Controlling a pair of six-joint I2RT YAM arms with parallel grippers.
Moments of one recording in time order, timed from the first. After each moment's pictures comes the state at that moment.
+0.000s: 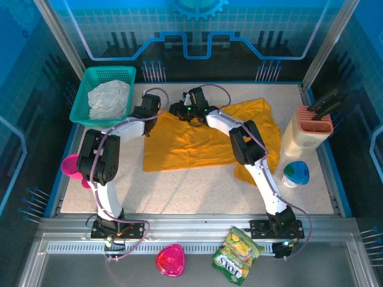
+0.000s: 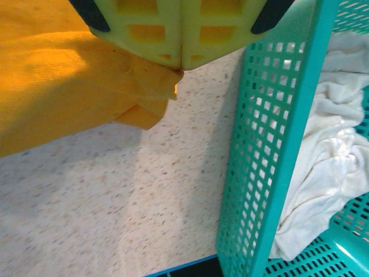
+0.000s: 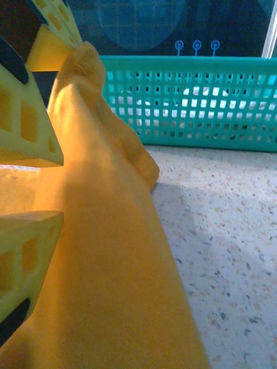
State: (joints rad) left arm -0.23 1.90 1.24 -0.10 -0.57 0.06; right arm 0.52 2.60 2.10 -0.05 -0.55 0.98
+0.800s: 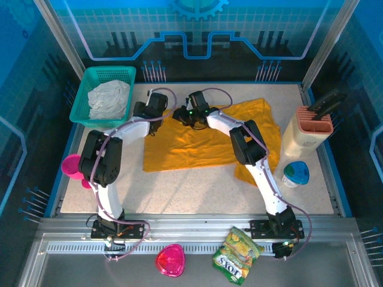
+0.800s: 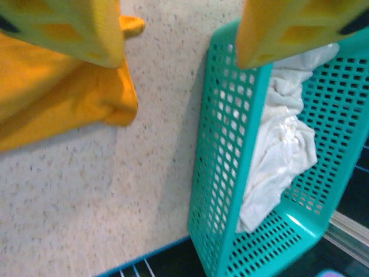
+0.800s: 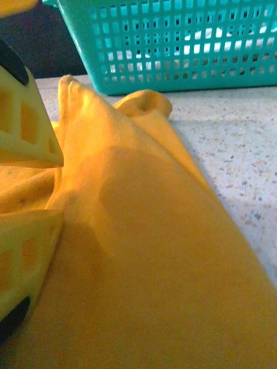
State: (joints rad) left arm -0.30 1.89 1.32 -0.16 -0.71 0.11; right arm 0.52 2.55 2.03 -0.19 -0.48 0.94
